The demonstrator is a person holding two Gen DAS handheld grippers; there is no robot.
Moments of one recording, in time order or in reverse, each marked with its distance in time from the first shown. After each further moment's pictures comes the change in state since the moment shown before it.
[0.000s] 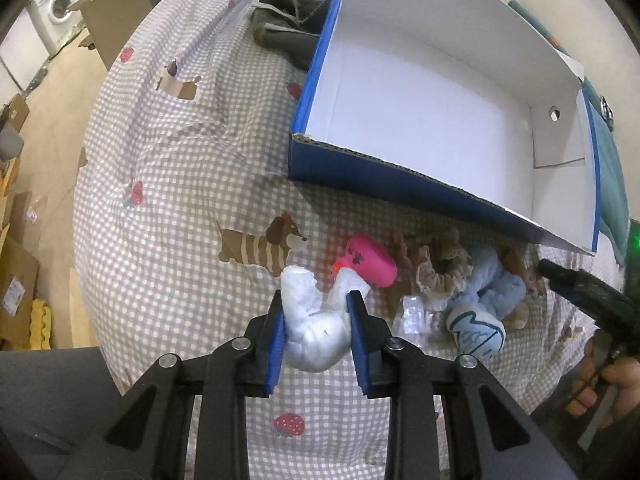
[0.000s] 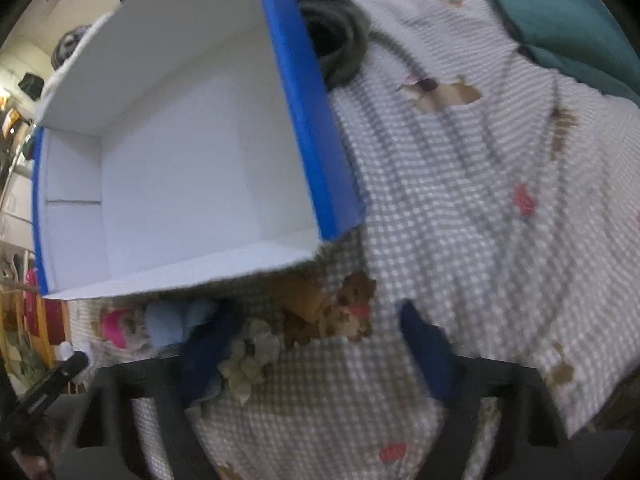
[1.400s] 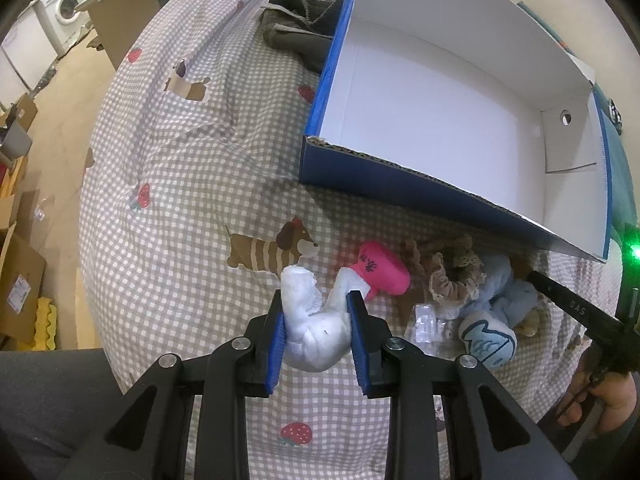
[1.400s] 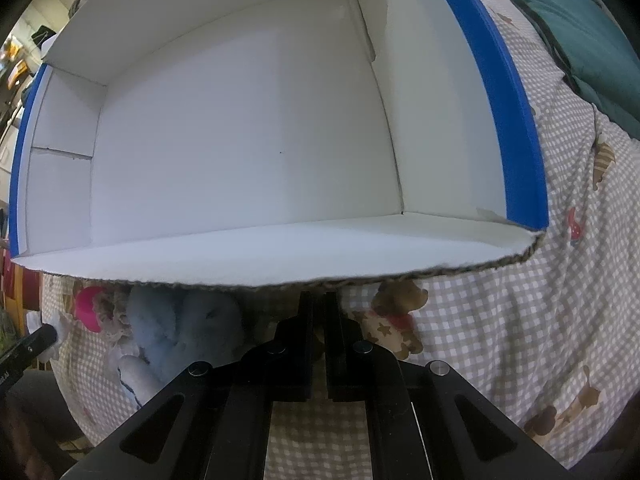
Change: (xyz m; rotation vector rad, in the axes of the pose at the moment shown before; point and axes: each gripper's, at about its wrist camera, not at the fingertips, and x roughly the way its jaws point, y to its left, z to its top) left arm 0.003 -0.002 0.001 -0.010 -0.012 0.037; right arm 0.021 0.044 -0.025 -0.136 -0.013 -0.064
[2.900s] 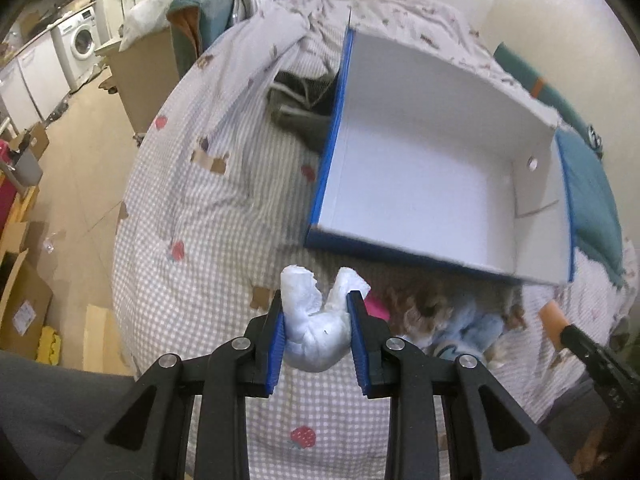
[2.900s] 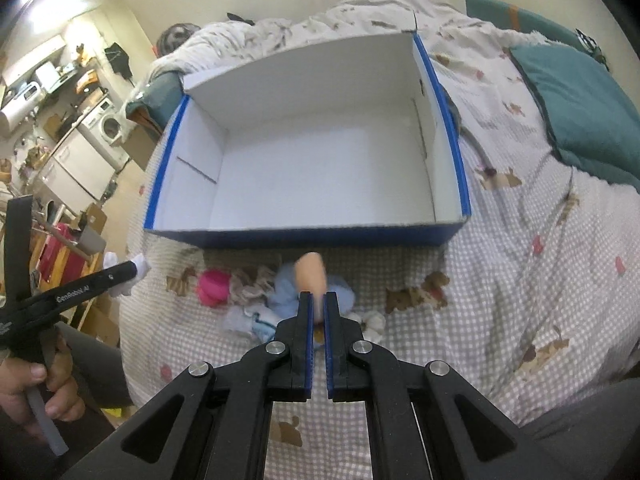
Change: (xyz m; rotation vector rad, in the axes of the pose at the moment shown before) left arm -0.068 0.002 0.002 0.003 -0.229 -0.013; right arm -0.132 0.031 -0.059 -0.118 -0.281 0.149
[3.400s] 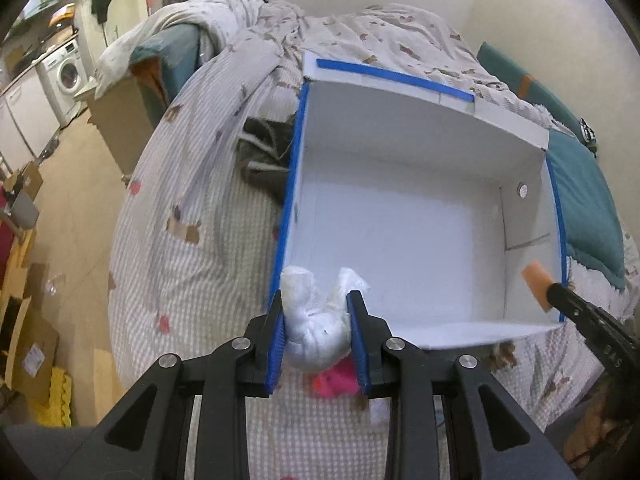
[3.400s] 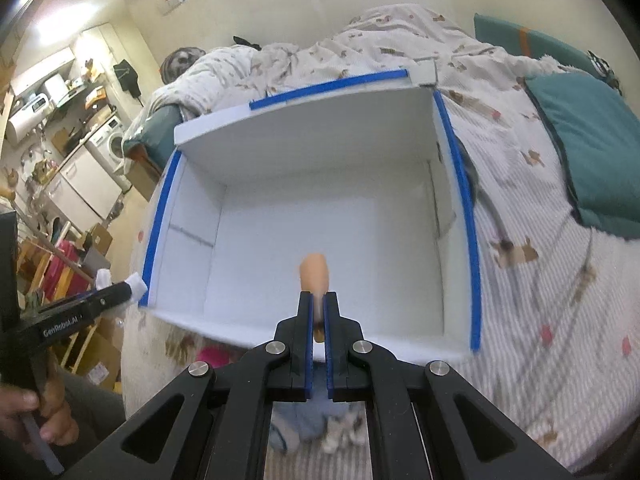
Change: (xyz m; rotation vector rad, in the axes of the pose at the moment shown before) left arm 0.008 -0.043 0.061 0.095 -0.053 0.015; right arm 0.033 -0.005 0.078 -0.012 -0.089 0.028
